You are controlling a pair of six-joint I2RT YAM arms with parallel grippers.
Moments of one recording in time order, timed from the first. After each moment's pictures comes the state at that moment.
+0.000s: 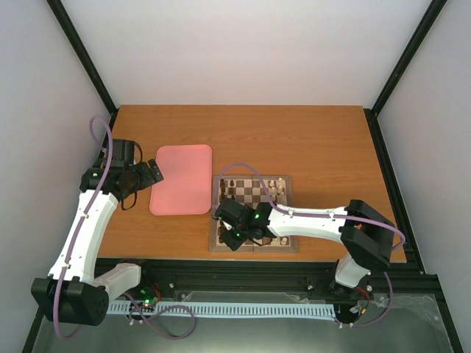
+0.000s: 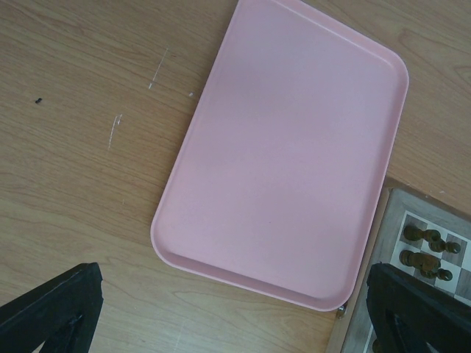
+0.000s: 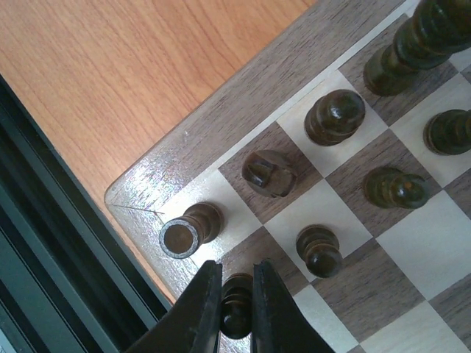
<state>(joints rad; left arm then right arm) -0.07 1.07 1.10 -1.02 -0.05 -0.53 1.16 1.62 1.02 -0.52 -0.04 0.33</state>
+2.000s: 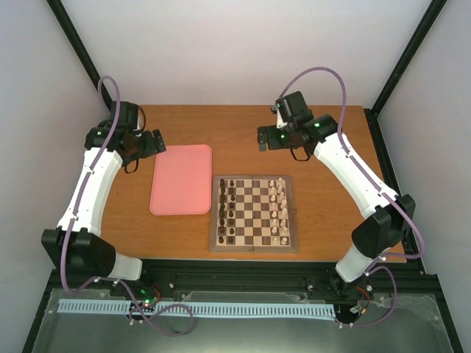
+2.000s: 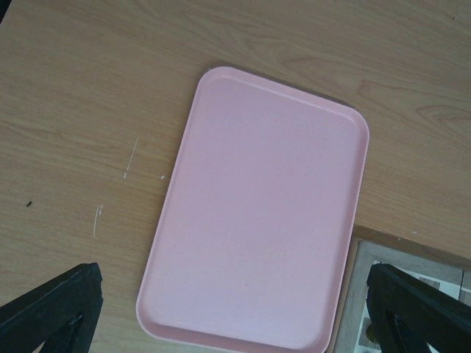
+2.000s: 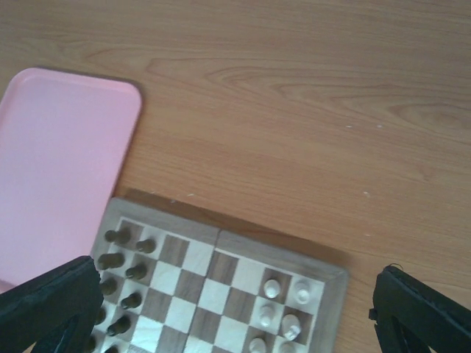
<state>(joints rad) -0.07 1.39 1.48 -1.07 -0.06 -0.43 0.53 1.64 1.72 -0.95 0.03 0.27</state>
